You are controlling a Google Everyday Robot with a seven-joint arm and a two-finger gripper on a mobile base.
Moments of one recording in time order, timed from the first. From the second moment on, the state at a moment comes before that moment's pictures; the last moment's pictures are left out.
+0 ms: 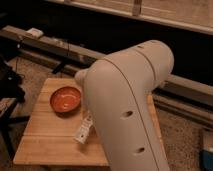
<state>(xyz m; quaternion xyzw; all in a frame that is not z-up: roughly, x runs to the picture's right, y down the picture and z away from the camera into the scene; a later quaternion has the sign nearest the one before) -0.074 0.148 0.791 -0.28 0.37 0.73 0.51</state>
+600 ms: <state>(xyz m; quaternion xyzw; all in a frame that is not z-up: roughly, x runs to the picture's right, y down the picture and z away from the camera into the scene) -0.105 0.042 0.853 -0.32 0.32 0.68 0.58</state>
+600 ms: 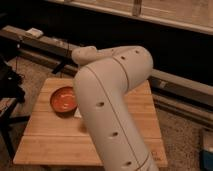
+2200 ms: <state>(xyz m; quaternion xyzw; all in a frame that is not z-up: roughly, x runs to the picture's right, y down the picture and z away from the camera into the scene) -0.223 -0.014 0.914 -0.31 0.18 0.74 0.57</state>
